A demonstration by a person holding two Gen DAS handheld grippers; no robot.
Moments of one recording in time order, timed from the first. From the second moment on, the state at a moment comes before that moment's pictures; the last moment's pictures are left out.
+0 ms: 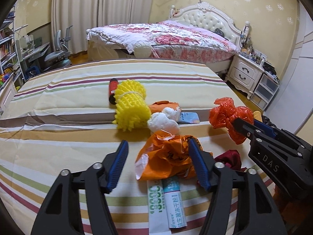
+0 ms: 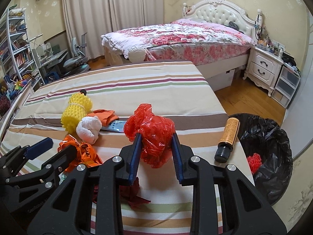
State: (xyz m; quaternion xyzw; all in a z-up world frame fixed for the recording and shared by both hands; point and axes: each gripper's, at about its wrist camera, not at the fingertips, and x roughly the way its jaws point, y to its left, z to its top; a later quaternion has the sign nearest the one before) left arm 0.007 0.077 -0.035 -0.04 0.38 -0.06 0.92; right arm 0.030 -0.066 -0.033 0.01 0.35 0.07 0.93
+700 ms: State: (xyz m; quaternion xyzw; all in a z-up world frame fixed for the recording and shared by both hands) left arm 0.005 0.061 -0.003 -0.04 0.33 -0.08 0.94; right arm 0.036 -0.128 -0.040 0.04 0.36 0.00 0.93
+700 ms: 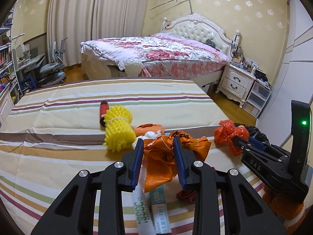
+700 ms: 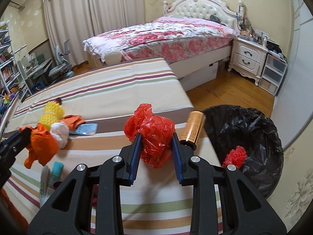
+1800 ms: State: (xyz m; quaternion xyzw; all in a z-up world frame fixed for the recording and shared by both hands) left arm 0.073 -0.142 -0.025 0.05 0.34 -0.21 0.92; right arm 0.027 -0.284 -0.050 0.09 0.33 -0.18 0.92
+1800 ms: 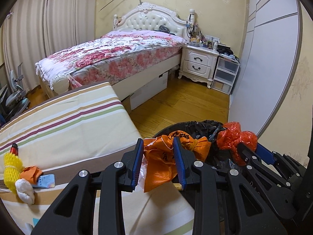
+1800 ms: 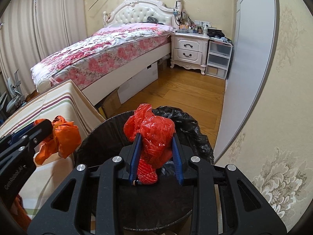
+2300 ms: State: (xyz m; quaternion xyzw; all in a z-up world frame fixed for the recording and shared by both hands) left arm 0.081 -0.167 -0.036 0.08 0.34 -0.21 0.91; right arm 0.033 -0.293 -0.060 0.11 0.34 -0.20 0.91
